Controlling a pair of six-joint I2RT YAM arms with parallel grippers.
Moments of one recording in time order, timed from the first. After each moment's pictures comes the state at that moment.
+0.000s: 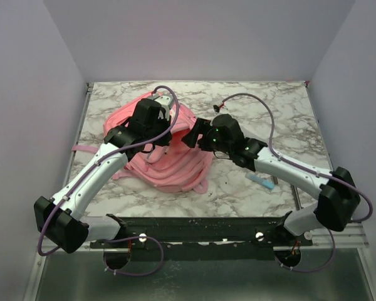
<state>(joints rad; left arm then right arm) -0.56 1.26 1.25 -0.65 0.03 -0.24 0.81 1.51 1.10 -0.03 0.03 0.81</state>
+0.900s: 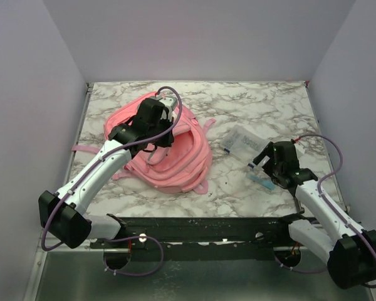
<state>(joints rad) -0.56 1.31 1.26 -0.68 0.06 -0.25 0.26 0.92 0.55 -0.43 0.28 0.84</state>
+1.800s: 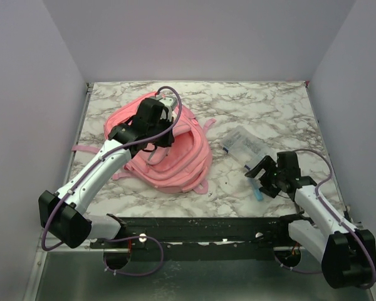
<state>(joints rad) -0.55 1.31 1.27 -0.68 0.08 -0.25 0.11 0.94 0.39 -0.41 -0.18 0.87</state>
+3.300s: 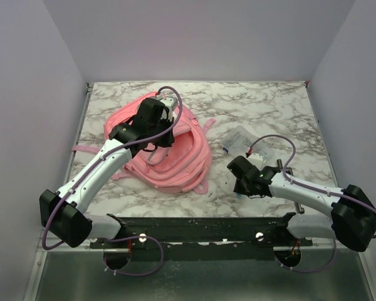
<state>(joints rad) -0.55 1.32 1.27 -0.68 0.08 -0.25 0.80 1.25 0.62 -0.60 0.36 0.98</state>
